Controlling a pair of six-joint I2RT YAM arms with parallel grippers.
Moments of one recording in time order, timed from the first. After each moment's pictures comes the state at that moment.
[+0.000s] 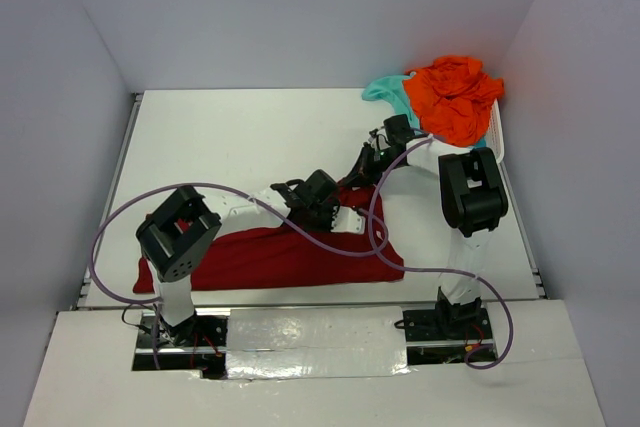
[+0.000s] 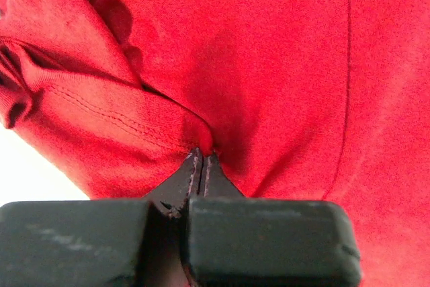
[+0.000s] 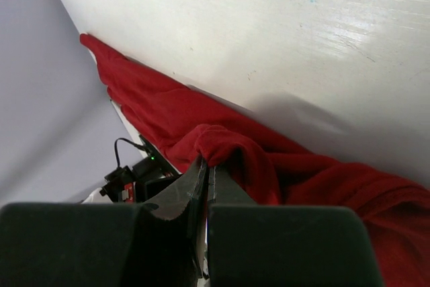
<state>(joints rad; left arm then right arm) -0.85 1.83 1.14 -0.31 0.16 0.83 0.21 2.00 1.26 -0.36 -0.78 0.65</state>
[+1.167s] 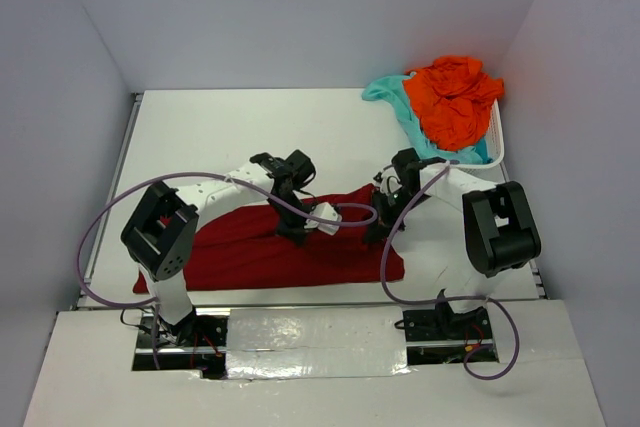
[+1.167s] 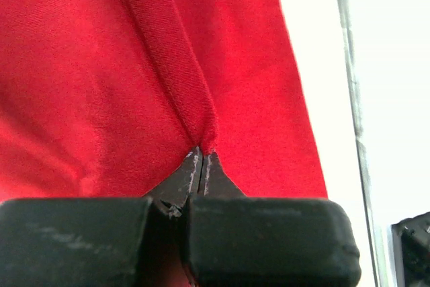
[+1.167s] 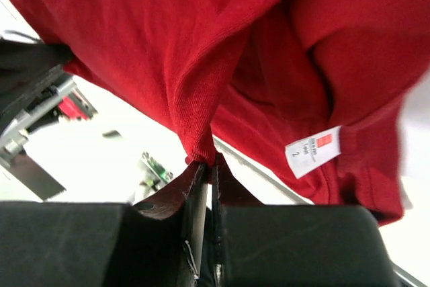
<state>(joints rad) -0.69 1.78 1.31 -0.96 0.60 1.05 0.25 1.65 0.95 -0.80 -0.71 0.31</state>
